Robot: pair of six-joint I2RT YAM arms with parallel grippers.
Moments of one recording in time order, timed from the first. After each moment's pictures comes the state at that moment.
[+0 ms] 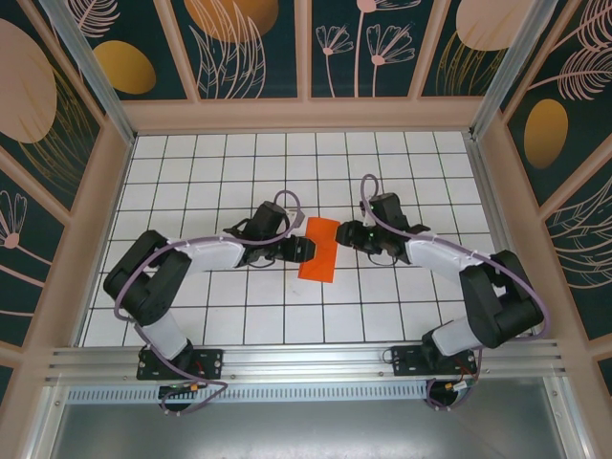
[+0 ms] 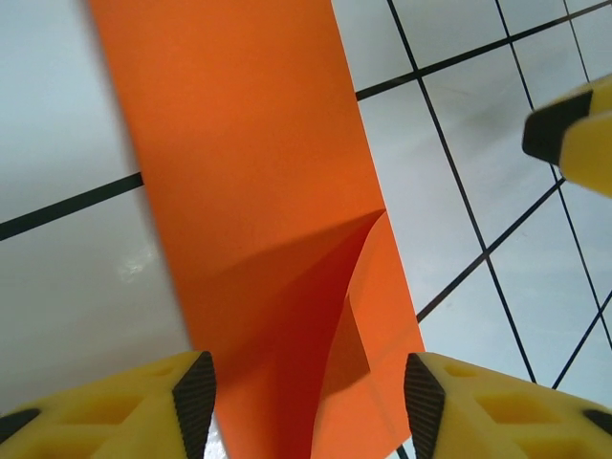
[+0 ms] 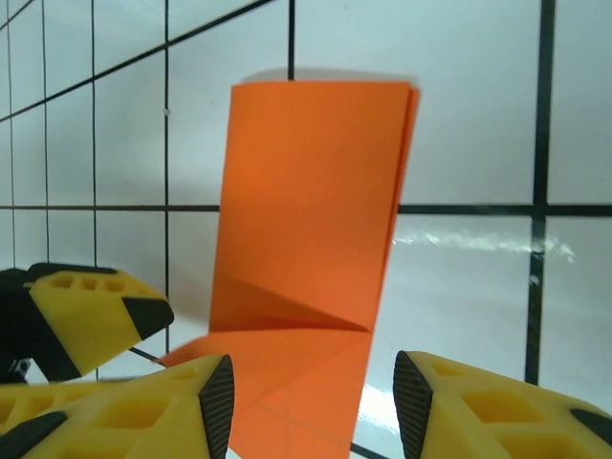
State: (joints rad) left arm -0.67 1.73 0.85 0.04 0.39 -0.50; right arm 0.46 1.45 0.71 -0.12 -0.36 0.64
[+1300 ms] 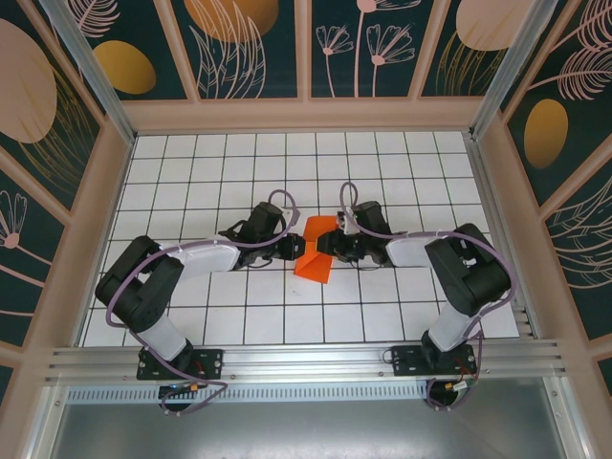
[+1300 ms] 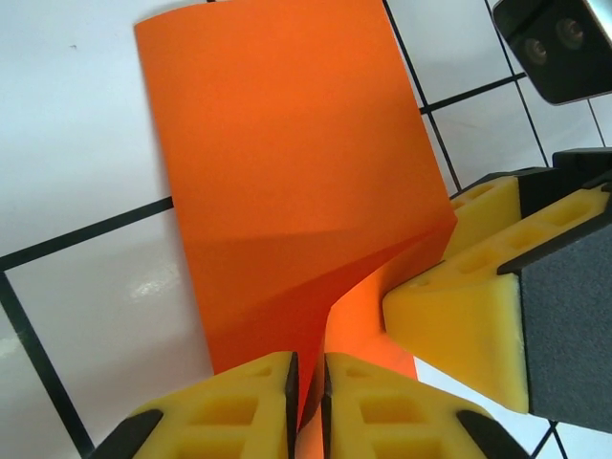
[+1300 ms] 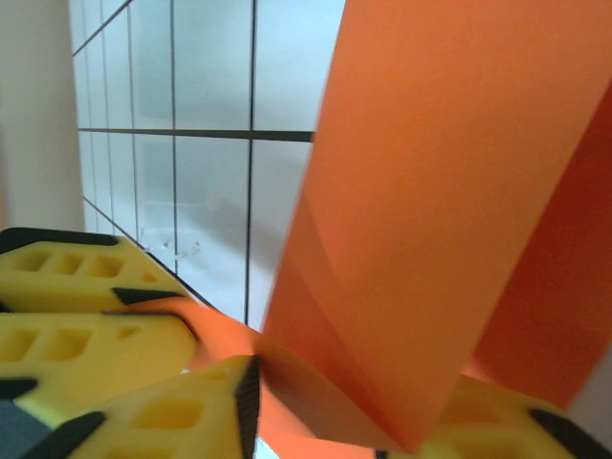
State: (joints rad) left arm -0.67 1.65 0.80 0.05 0.31 -0.52; right arm 0.53 1.70 0.69 0.24 -0.62 0.77
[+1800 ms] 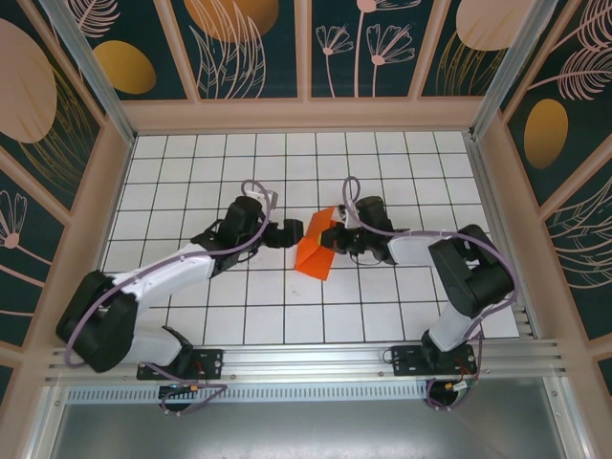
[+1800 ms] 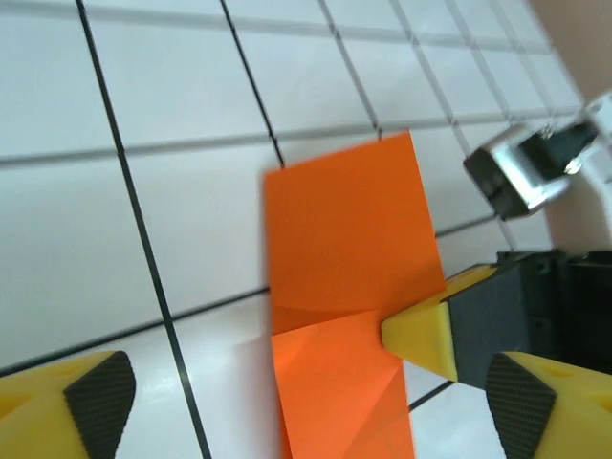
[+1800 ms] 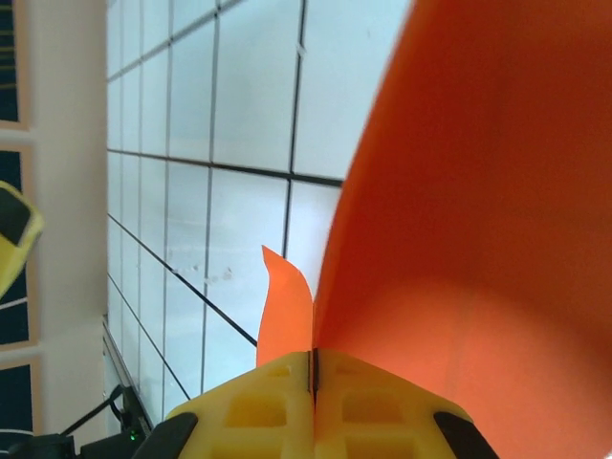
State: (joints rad) left arm -0.64 1.34 0.76 0.00 0.08 -0.53; right arm 0.50 1.66 0.70 0.25 -0.62 0.77
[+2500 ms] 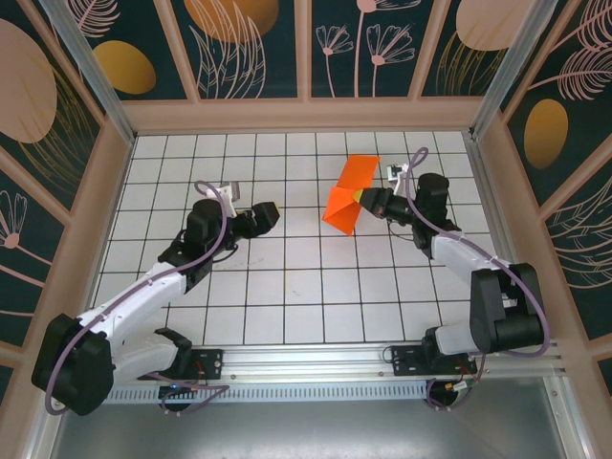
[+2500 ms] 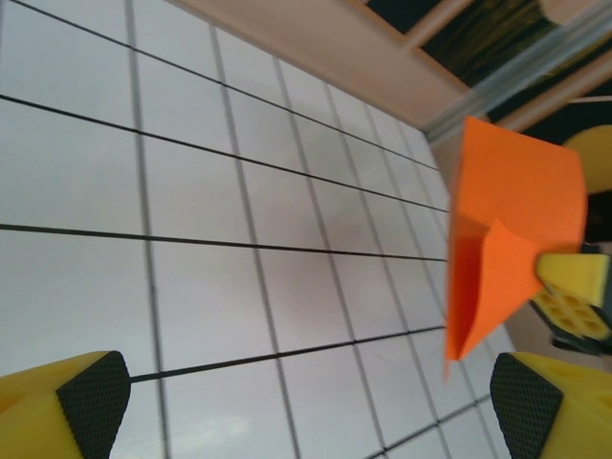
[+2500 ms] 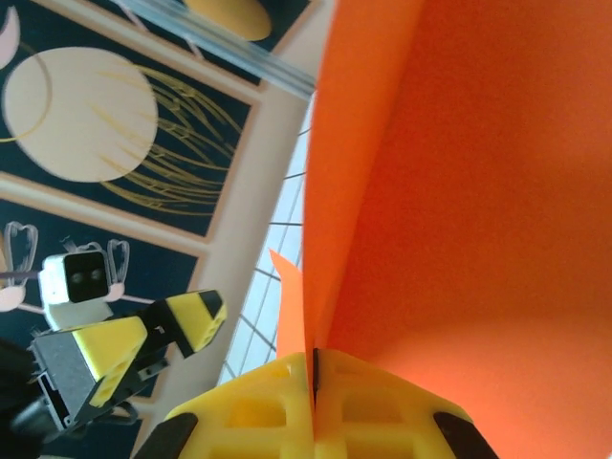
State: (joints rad) left arm -0.50 1.12 0.62 0.16 0.21 -0.75; right arm 0.18 1.39 0.68 0.43 -0.90 0.82
